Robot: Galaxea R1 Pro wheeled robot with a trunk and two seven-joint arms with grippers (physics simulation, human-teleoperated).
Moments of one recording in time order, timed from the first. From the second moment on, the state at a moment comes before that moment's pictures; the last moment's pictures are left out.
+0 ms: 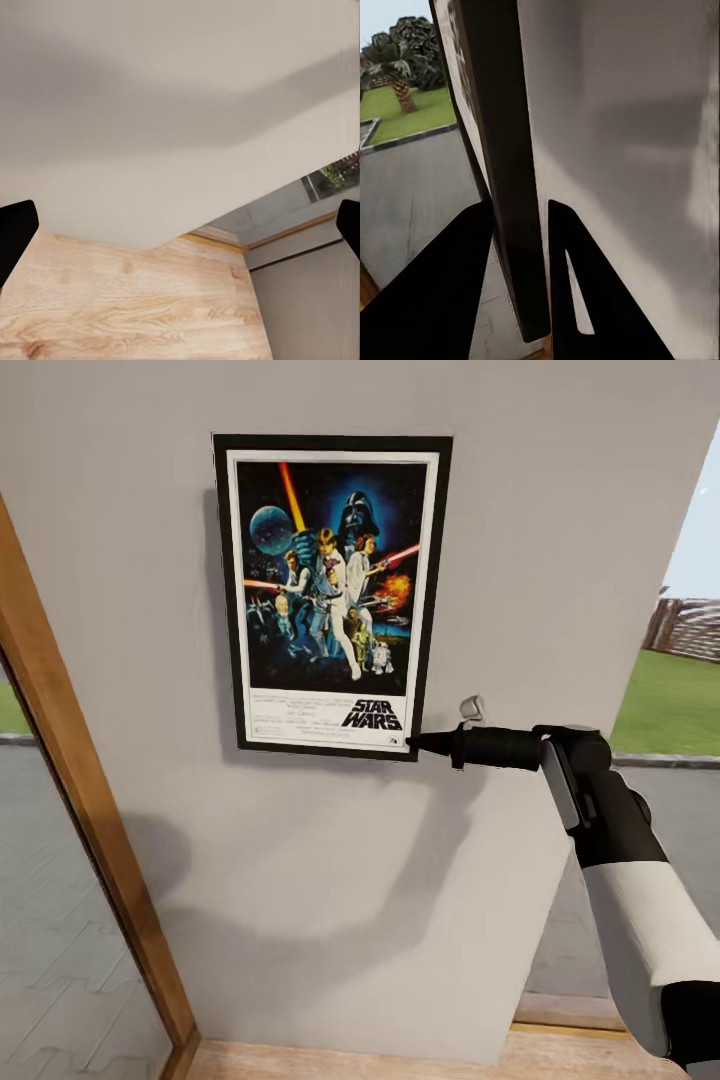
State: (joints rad) left arm -0.22 0.32 0.72 -0.15 0.05 -0.18 -1.33; right arm -0.97 -0.15 0.03 -1.23 -0.14 0.78 1.19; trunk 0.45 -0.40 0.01
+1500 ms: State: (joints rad) left arm -0.21 0.32 0.72 -0.15 0.05 -0.20 -1.33; right arm -0.96 -0.13 0.03 -1.23 -0.15 0.79 1.19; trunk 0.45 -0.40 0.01
